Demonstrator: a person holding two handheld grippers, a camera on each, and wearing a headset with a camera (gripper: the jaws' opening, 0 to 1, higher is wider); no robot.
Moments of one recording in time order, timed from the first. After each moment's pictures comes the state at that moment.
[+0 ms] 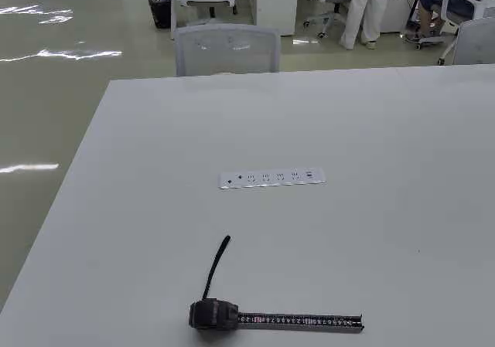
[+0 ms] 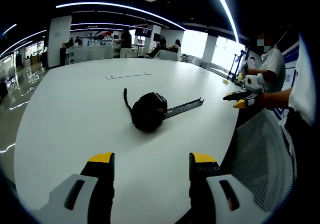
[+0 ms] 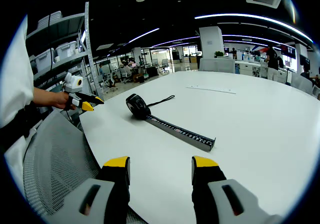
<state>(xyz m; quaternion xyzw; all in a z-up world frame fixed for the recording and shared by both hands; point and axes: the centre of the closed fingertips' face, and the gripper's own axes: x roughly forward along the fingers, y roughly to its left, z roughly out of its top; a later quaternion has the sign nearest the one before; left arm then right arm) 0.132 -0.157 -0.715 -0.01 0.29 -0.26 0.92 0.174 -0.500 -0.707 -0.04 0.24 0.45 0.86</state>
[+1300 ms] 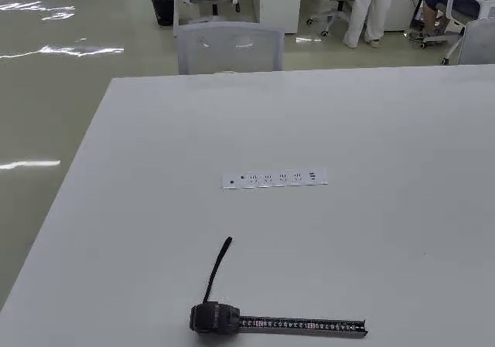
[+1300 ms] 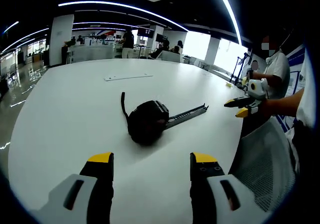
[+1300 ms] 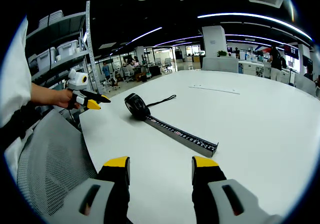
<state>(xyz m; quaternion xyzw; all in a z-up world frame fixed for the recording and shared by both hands) 0.170 -0.182 -0.718 -0.02 0.29 -0.25 0.93 0.191 -0.488 -0.716 -0.04 0.24 0.46 0.85</state>
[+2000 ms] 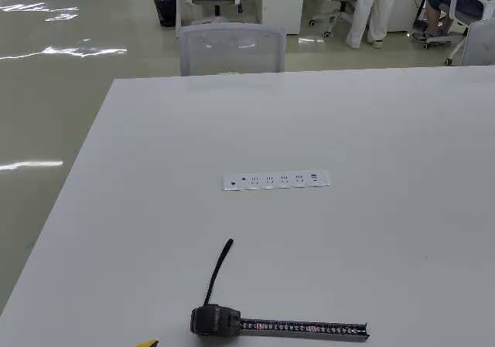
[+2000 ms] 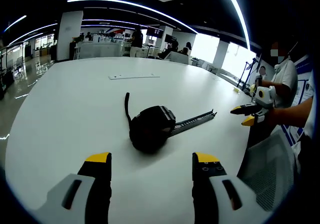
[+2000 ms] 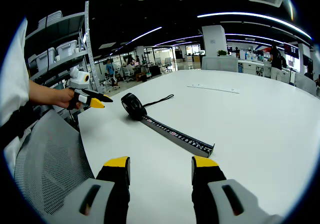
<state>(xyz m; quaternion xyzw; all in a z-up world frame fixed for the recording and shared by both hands) 0.192 -0.191 -0.723 -0.04 0.30 -0.21 0.93 0.203 -0.492 -0.721 -0.04 0.24 0.46 0.85</state>
